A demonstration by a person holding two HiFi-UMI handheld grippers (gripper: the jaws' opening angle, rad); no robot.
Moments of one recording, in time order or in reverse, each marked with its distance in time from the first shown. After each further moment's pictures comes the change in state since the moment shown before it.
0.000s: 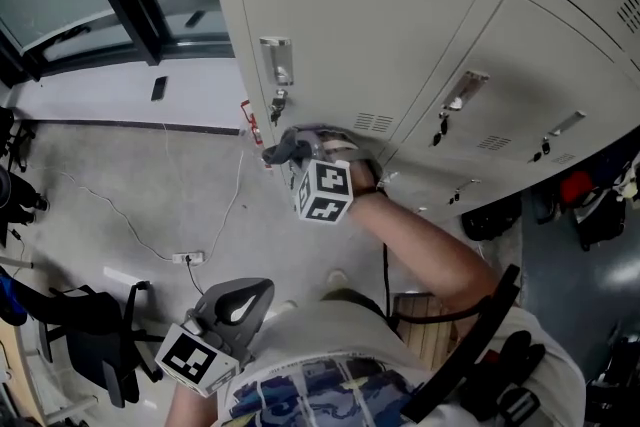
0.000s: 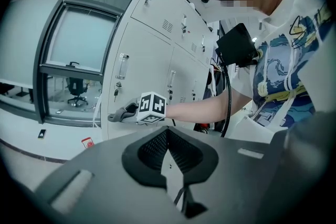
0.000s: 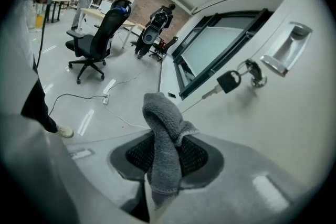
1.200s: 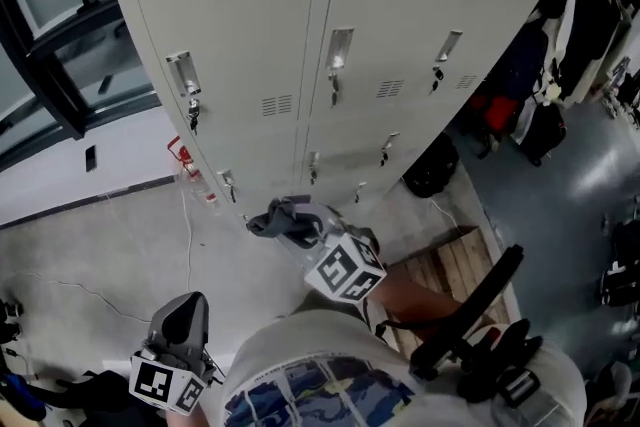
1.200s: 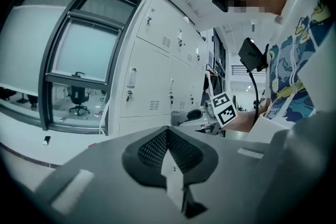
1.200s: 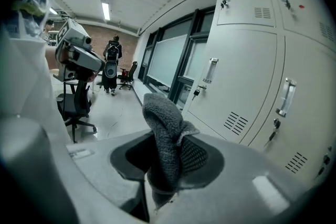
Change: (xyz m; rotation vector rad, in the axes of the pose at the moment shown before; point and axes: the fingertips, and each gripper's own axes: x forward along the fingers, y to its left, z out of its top) left arm -0.078 0.024 -0.015 0.065 -0.081 0.011; right arm -0.208 0.109 0.018 0.603 -0.159 -0.164
